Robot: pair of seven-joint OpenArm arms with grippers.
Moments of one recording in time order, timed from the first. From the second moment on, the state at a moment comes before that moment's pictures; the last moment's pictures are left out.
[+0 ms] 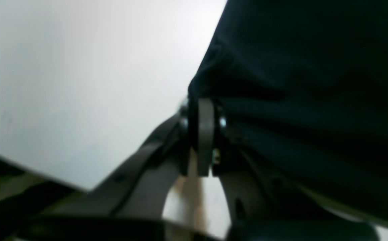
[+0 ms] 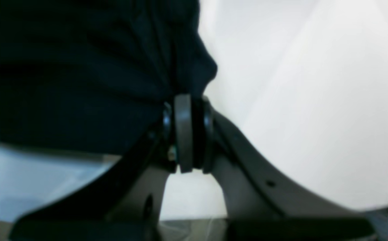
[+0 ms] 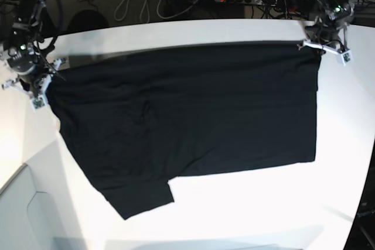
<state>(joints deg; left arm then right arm) 21.8 -3.4 -46.0 101.6 -19.9 -17.5 50.0 -14.3 17.0 26.2 104.9 2.9 34.7 -56.9</state>
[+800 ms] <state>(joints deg) 28.6 -2.6 -46.0 104.3 -20.0 -17.6 49.7 -22.5 16.6 28.5 104.9 2.6 34.7 -53.5</state>
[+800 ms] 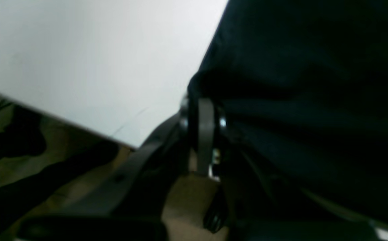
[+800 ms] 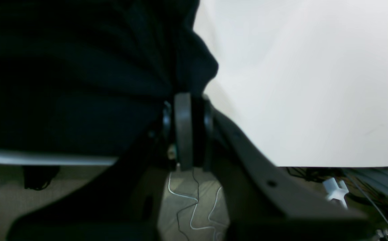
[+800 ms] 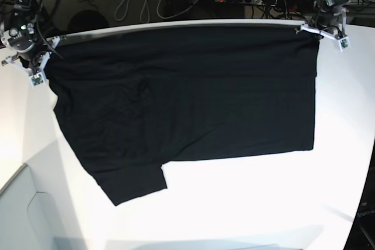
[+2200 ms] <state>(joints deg) 26.7 -2.7 -53.0 114.7 -25.6 -17.5 50.4 -17.9 15.2 34.2 106.0 1.8 39.0 -54.1</state>
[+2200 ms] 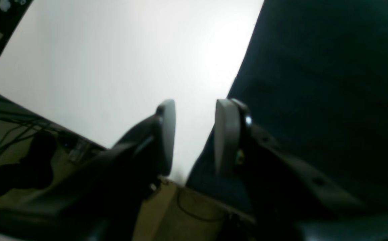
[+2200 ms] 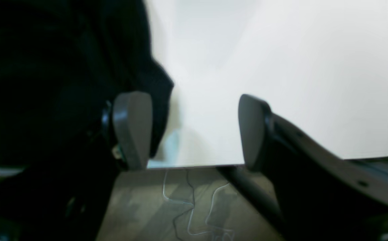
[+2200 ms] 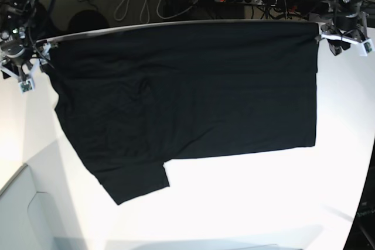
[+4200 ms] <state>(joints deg) -17.4 -23.6 -24.7 53.4 -16.8 -17.3 28.4 33.1 14.1 7.7 27.3 2.5 23.3 -9.8</state>
